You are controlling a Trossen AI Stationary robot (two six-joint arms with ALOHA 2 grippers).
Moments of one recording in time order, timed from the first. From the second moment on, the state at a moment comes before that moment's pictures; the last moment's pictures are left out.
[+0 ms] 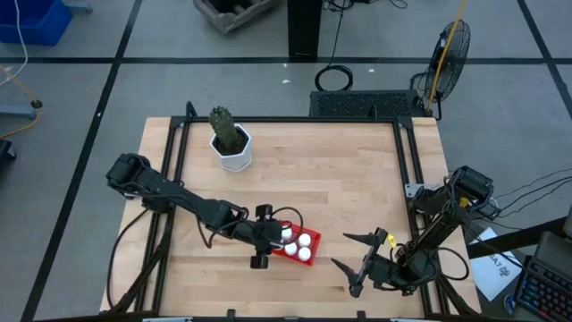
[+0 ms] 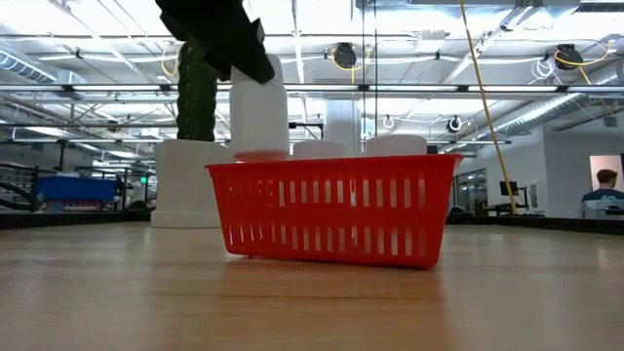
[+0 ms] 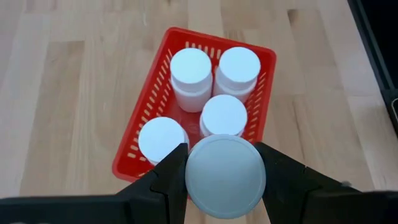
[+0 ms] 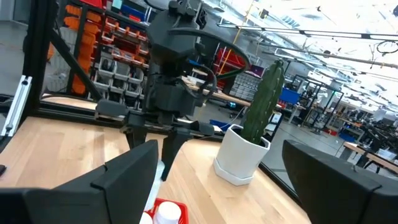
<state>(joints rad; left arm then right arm) -0.39 1.69 1.20 -0.41 -0.16 -0.27 0.97 1.69 0.77 1.38 1.39 -0.77</state>
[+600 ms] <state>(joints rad) -0.39 1.69 1.16 -0.34 -0.16 -0.29 0.97 1.69 0.77 1.37 1.39 -0.74</state>
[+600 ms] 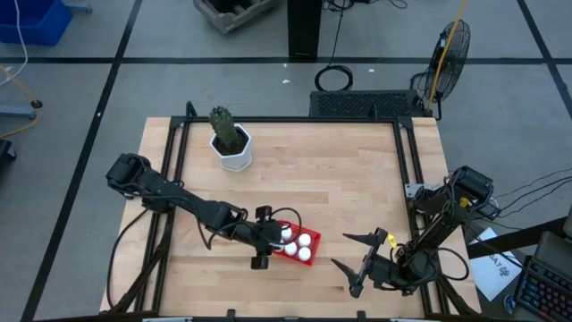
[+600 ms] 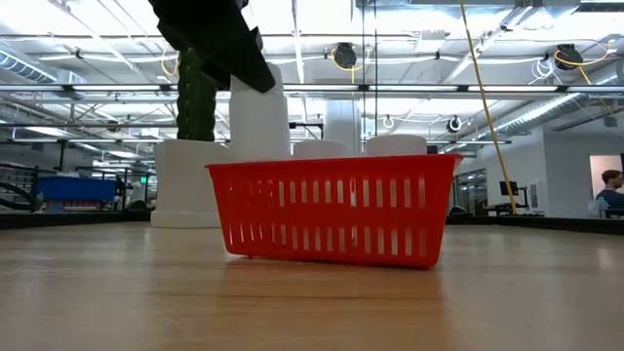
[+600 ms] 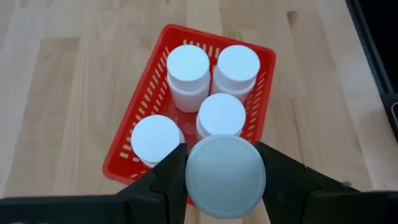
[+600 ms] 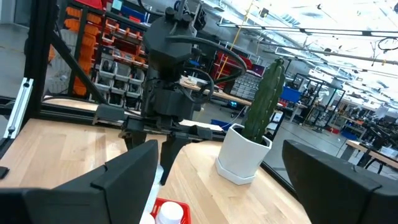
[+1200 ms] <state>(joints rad) -0.37 1.81 1.16 -0.27 -0.10 -0.28 0.97 1.69 0.73 1.37 1.39 -0.67</state>
